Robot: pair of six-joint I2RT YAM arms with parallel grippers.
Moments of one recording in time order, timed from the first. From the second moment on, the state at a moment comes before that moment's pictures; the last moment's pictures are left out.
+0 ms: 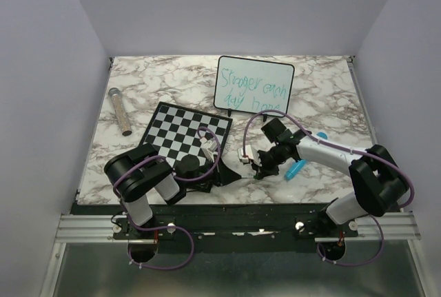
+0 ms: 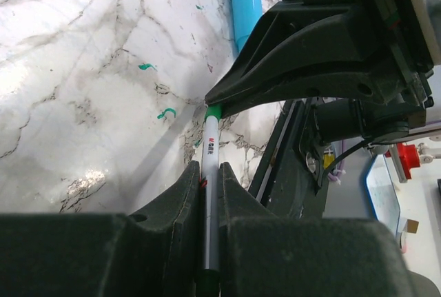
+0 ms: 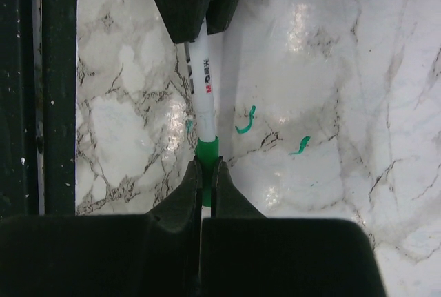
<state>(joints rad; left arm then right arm) -0.85 1.72 0.20 1.33 0.35 -0.86 0.63 1.50 0.80 -0.57 -0.60 -0.98</state>
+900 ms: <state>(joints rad) -0.87 1.80 0.32 1.33 0.39 -0.87 0.63 1.42 0.81 -0.64 -0.57 -0.95</state>
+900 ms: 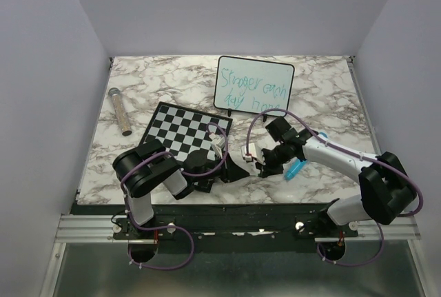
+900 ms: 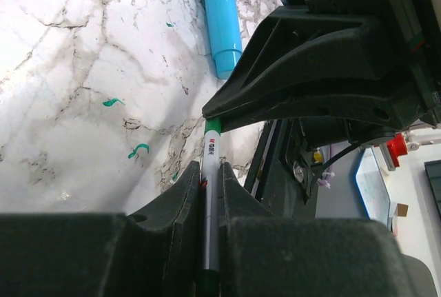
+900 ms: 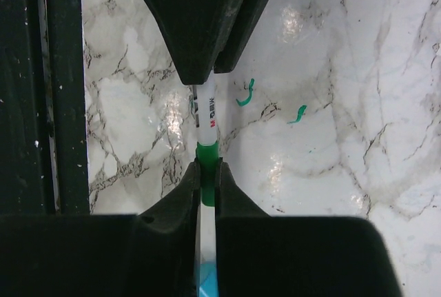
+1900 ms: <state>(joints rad) -0.86 1.79 0.25 1.32 0.42 -0.74 0.60 1.61 0.92 -0.74 -0.68 -0.98</state>
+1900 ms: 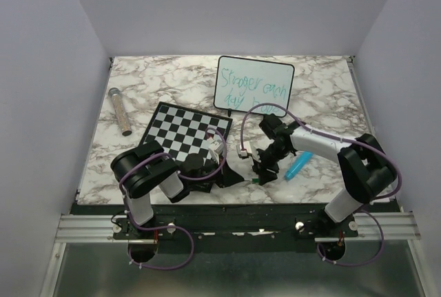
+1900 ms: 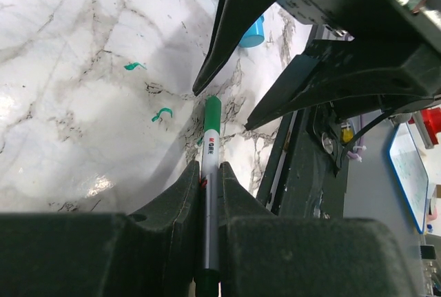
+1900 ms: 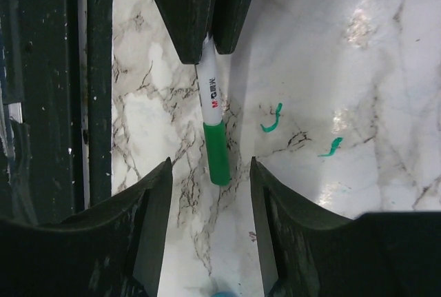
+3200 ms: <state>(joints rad) -0.91 1.77 0.33 1.35 0.42 -0.72 0.57 1.62 1.00 -0.97 -0.67 -1.01</state>
